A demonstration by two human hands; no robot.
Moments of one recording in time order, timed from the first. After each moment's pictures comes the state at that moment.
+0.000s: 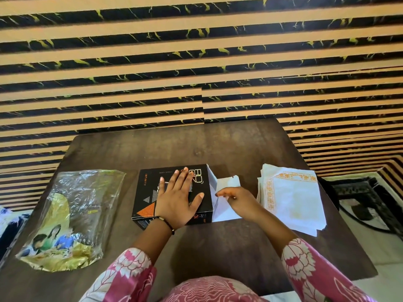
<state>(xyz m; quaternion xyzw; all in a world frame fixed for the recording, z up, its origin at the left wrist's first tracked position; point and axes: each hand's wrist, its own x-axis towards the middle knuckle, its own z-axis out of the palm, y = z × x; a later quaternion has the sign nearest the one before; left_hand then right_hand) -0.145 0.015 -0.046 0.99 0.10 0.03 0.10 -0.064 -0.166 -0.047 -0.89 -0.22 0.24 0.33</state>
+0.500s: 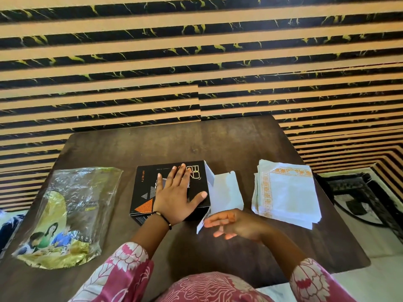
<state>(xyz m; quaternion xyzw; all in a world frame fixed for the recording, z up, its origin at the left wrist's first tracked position) -0.145 0.016 -0.047 0.99 0.08 0.02 0.11 -0.110 -0.190 -0.041 -0.73 -0.20 0.50 0.42</state>
